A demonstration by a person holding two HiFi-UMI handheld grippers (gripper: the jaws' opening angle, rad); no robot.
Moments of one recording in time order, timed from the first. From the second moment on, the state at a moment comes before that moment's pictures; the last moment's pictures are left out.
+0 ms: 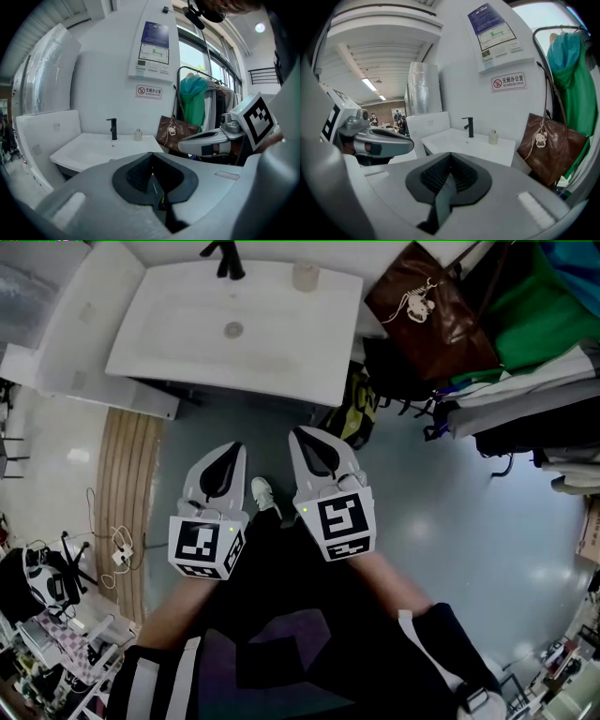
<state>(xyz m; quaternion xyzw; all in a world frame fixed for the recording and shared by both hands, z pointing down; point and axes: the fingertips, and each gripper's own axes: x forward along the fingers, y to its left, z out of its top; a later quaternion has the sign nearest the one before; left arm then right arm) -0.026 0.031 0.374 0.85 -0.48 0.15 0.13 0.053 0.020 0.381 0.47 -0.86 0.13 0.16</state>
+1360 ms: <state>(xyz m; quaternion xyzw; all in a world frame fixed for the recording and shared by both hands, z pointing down) -0.156 0.075 0.372 0.85 -0.49 0.11 0.13 -0.069 0.080 0.378 0.46 -0.86 0.12 0.18</state>
